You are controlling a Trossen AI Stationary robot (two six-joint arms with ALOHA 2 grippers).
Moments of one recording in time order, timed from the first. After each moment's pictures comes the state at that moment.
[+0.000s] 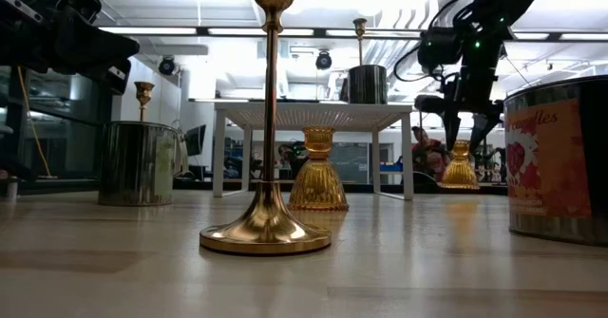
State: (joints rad) left arm 0.05 0.01 0.07 -0.06 0.16 -0.14; right arm -0.75 1.33 0.86 -0.74 0.25 0.84
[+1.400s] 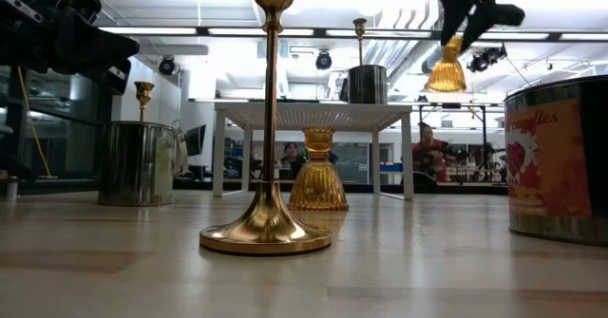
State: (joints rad) left arm 0.05 0.01 0.07 -0.06 0.16 -0.14; right arm -0.49 1.17 1.39 -1.24 0.18 0.63
